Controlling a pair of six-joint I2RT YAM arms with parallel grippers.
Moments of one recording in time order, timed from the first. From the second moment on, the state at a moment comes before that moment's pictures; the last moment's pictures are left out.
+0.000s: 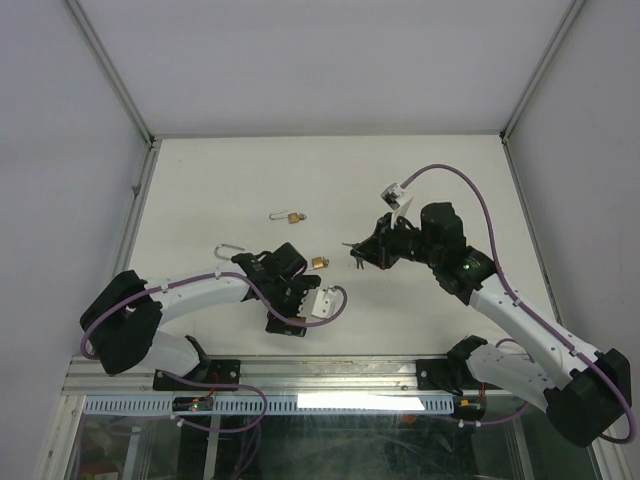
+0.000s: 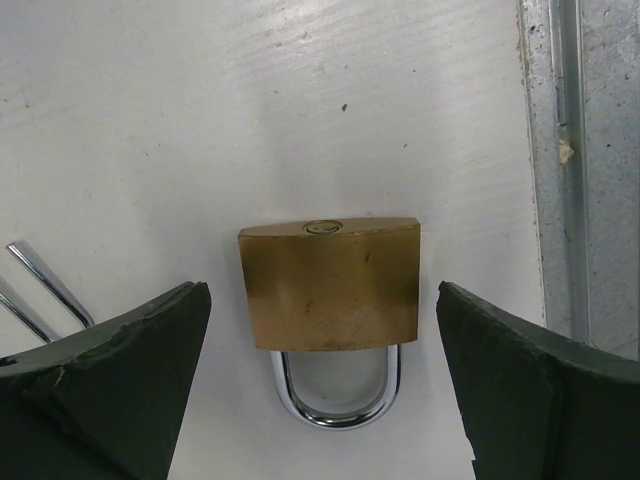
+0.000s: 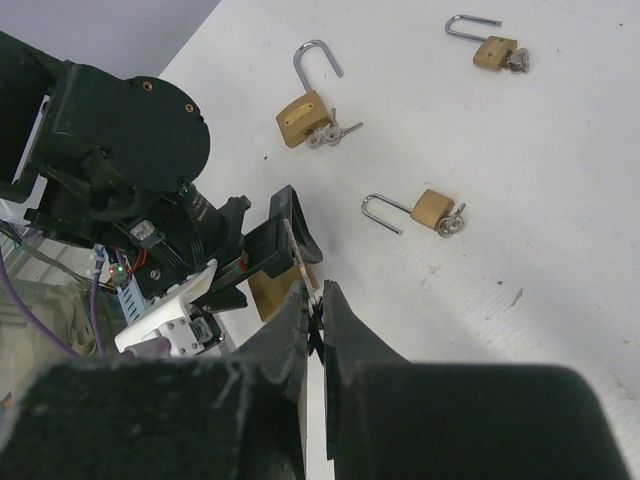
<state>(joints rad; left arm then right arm) -0.88 1.40 0.76 -0.57 0.41 0.88 0.58 0.97 0.75 -0.16 -0.50 0.31</state>
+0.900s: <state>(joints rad) -0.90 1.45 0.74 -0.50 0.40 0.86 0.58 0.98 0.75 -0.22 -0.45 0.33</state>
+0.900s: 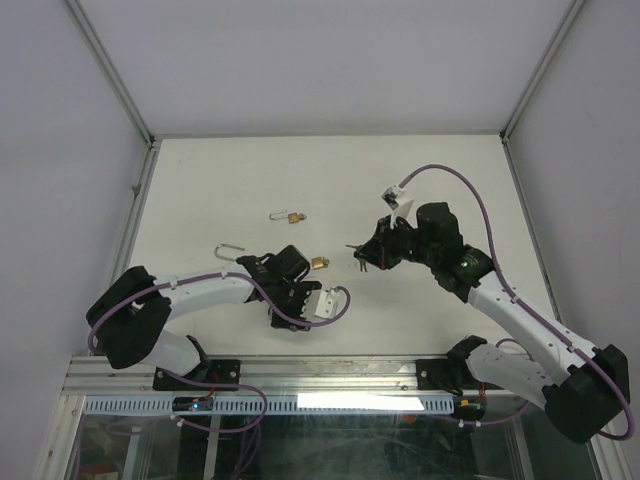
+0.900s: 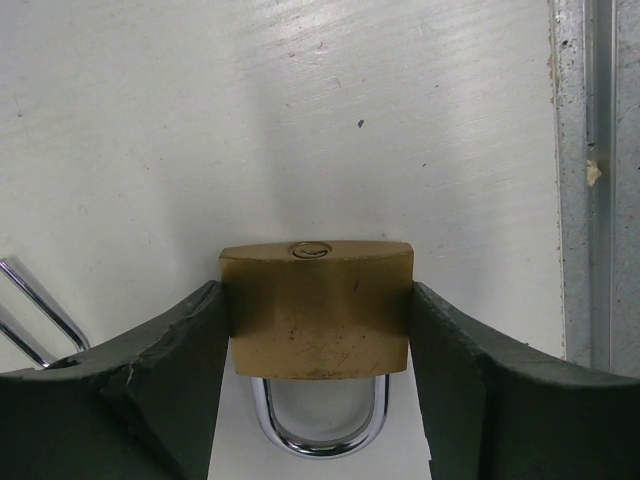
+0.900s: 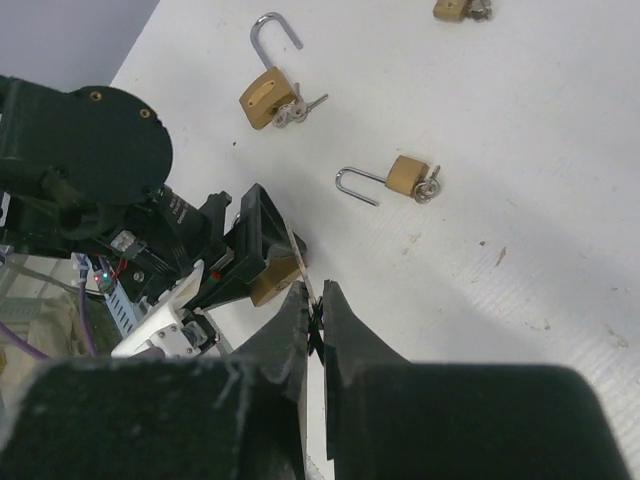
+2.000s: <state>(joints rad) -0.88 1.08 0.71 0.31 0.08 0.90 0.77 1.20 1.35 -0.68 -0.12 0.29</state>
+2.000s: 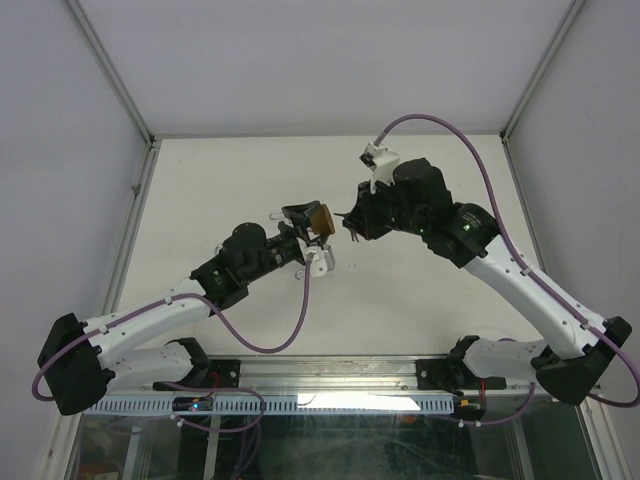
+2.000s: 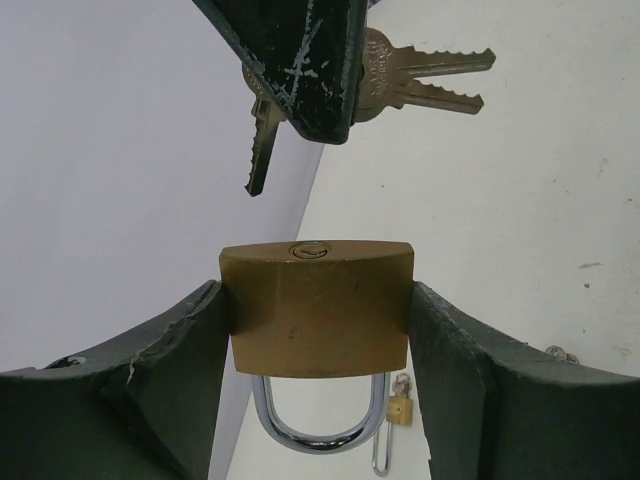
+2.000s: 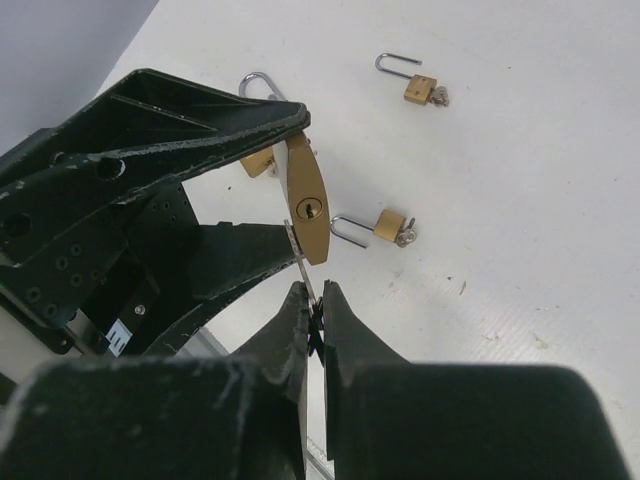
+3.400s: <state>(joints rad) -0.87 1.08 0.72 0.34 0.17 0.97 0.77 1.21 1.32 -0.64 -0.16 0.27</state>
